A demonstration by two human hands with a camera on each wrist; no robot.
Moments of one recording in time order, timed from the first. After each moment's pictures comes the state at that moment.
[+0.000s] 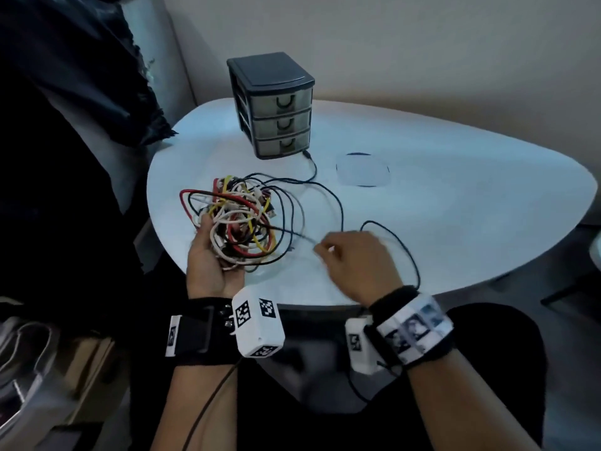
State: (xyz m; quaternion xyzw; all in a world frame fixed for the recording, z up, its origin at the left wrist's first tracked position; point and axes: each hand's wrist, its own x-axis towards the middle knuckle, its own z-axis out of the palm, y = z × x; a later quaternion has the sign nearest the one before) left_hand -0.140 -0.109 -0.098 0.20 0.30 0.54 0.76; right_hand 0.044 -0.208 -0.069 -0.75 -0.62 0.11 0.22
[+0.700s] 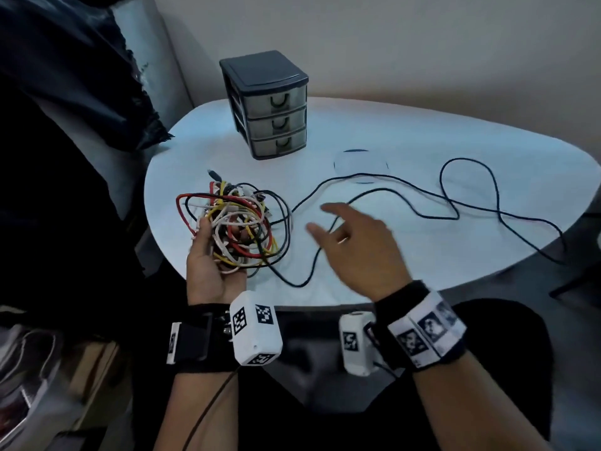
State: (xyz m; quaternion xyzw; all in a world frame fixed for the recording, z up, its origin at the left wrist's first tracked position) left_hand -0.134 -0.116 -0.097 0.19 0.29 0.55 0.76; right_hand 0.043 -0.210 -0.045 -0.76 -0.53 0.17 0.32
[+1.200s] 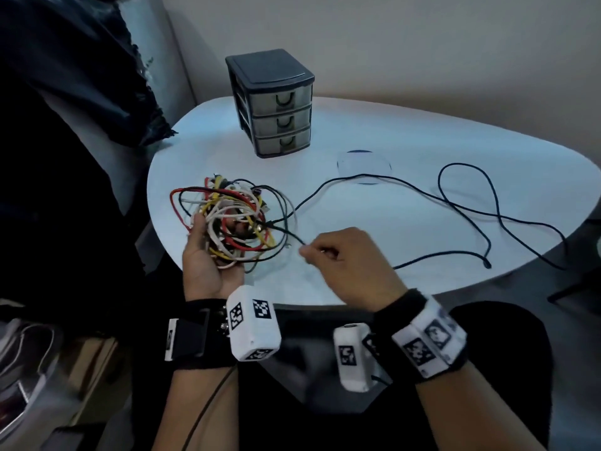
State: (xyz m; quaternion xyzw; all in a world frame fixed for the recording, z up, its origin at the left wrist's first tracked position) left_hand -0.139 -0.111 -0.092 0.18 0.30 0.56 0.75; right_hand 0.033 -0.209 -0.058 -0.70 -0.60 0.23 0.32
